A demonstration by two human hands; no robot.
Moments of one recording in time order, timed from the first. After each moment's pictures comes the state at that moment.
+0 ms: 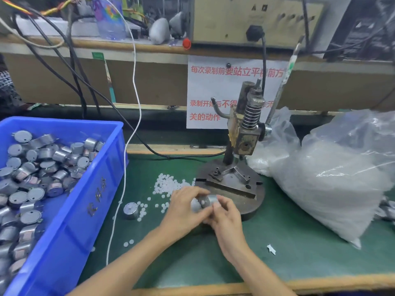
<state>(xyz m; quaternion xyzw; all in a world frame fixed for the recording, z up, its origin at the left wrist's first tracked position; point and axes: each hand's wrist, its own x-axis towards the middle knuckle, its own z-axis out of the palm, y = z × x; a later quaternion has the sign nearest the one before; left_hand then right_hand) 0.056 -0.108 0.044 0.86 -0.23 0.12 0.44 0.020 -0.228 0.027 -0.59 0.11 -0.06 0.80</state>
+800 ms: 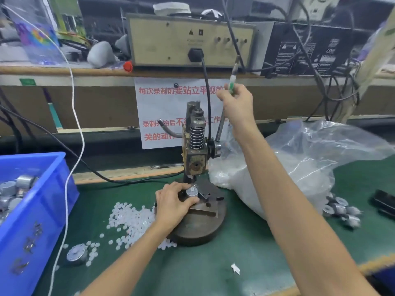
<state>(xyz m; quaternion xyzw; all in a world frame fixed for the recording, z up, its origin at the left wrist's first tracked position) 0.128 -0.196 0.049 0.89 -0.15 0.15 0.41 0.144 -0.349 0.255 -0.74 0.06 -0.31 0.59</state>
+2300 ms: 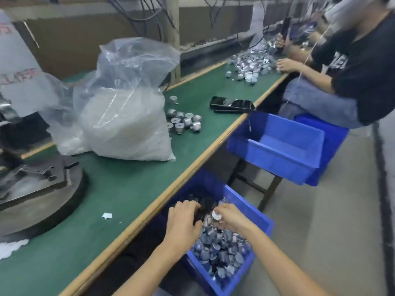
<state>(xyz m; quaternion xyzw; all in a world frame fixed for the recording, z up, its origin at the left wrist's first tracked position) -0.116 -0.366 -0.036 0.82 -0.53 -0.08 0.20 -0.221 -0.488 -0.054 -0.56 0.51 -0.05 0.65</state>
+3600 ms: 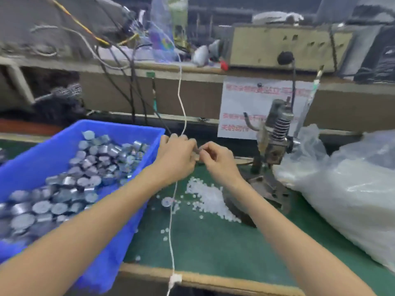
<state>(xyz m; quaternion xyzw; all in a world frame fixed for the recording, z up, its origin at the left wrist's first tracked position) 0.077 -0.036 0.177 0.97 -0.13 0.20 0.05 0.082 -0.171 0.149 -0.85 -0.20 -0.15 0.47</state>
